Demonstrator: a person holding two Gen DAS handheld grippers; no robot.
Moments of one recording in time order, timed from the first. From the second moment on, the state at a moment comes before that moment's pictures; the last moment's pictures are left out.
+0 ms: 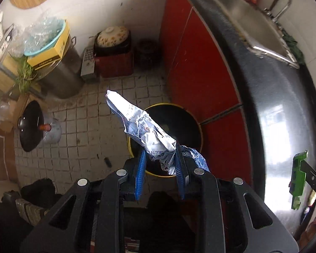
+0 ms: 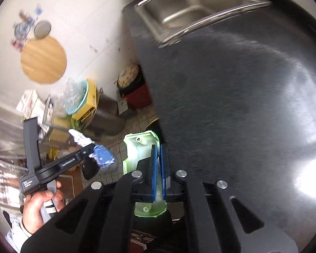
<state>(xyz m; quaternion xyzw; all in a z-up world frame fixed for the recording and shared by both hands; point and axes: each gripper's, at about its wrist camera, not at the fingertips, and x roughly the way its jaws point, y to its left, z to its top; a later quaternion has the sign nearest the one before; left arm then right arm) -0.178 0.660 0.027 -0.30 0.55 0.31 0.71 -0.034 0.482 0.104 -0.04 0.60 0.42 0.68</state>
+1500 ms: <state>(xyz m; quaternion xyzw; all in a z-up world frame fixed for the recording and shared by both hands) 0.052 0.317 0.113 0.02 0.57 -0.08 0.82 -0.061 0.002 0.131 0.03 0.57 -0.10 0.82</state>
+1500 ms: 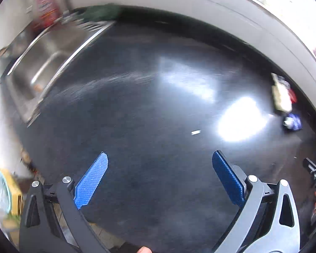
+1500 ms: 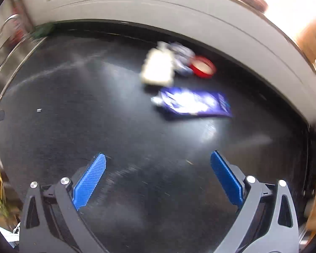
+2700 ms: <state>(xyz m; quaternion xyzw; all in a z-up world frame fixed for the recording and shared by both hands) 0.174 0.108 0.064 0.06 0.58 -0.26 0.77 0.038 -0.086 0.068 0.40 0.53 -0.28 0.69</state>
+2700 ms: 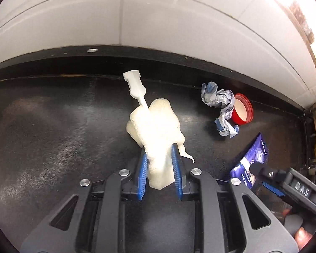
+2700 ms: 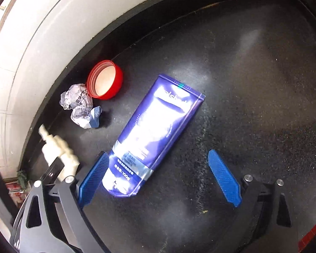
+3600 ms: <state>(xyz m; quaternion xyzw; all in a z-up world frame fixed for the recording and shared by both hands) 0.087 0.386 0.143 -0.08 0.51 -0.06 0.85 0.056 0.045 0.147 0.30 0.48 -0.05 0.83</state>
